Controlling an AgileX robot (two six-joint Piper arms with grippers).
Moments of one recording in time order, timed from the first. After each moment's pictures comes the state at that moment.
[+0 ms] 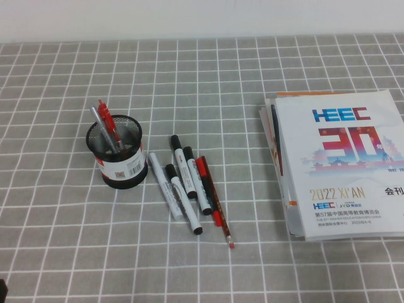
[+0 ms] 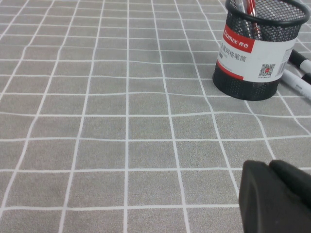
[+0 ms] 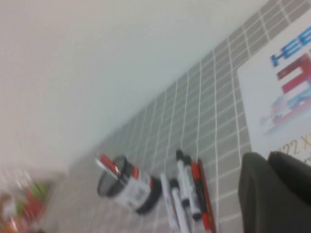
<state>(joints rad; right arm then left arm) 0.03 0.08 -0.11 1.11 0.40 -0.18 -0.14 -0.01 0.03 -0.02 0.38 -0.01</state>
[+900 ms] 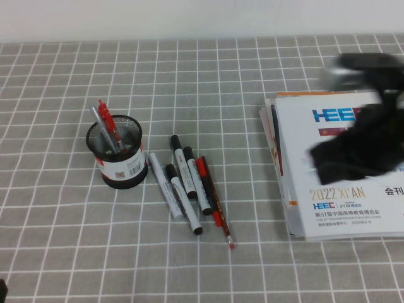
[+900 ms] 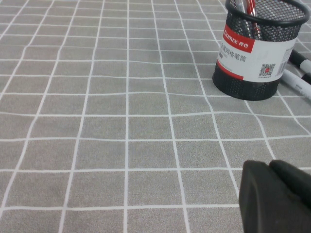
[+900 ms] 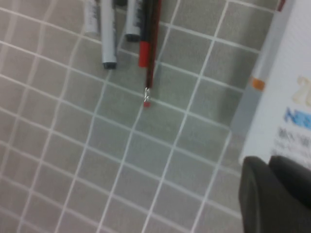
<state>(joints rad) 0.43 1.39 -1.22 0.26 1.06 0.05 -0.14 -0.01 0.03 -0.02 0.38 -0.01</state>
